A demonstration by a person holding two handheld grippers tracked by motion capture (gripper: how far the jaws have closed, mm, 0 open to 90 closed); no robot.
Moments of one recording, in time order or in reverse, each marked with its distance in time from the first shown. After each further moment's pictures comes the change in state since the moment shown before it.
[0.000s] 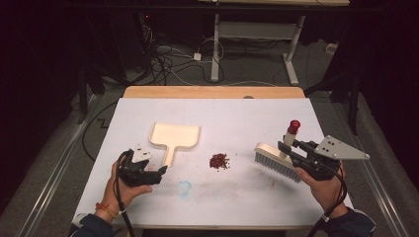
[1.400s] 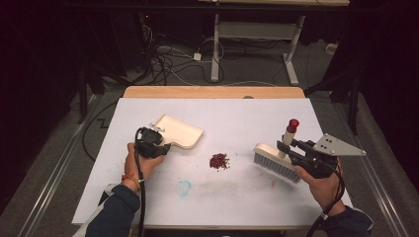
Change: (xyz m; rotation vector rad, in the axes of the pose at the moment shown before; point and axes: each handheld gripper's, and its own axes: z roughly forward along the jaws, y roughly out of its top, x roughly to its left) left arm 0.031 0.047 0.045 0.119 0.021 -0.114; right arm -0.008 -0.006 0.006 0.014 0.011 0.048
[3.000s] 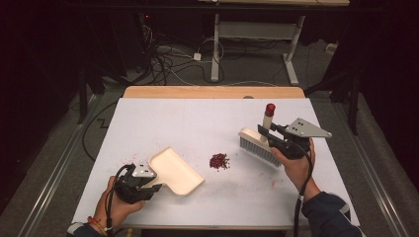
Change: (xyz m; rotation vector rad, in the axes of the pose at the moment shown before) left arm -0.041 -0.089 -0.070 0.074 -0.169 0.257; right arm 0.002 0.015 0.074 -0.020 -0.056 -0.018
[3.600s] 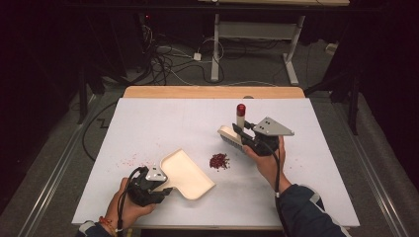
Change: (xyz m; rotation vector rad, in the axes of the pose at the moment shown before) left arm -0.021 0.013 0.016 0.014 -0.018 0.039; right arm 0.043 -0.004 0.054 0.002 0.007 -0.041
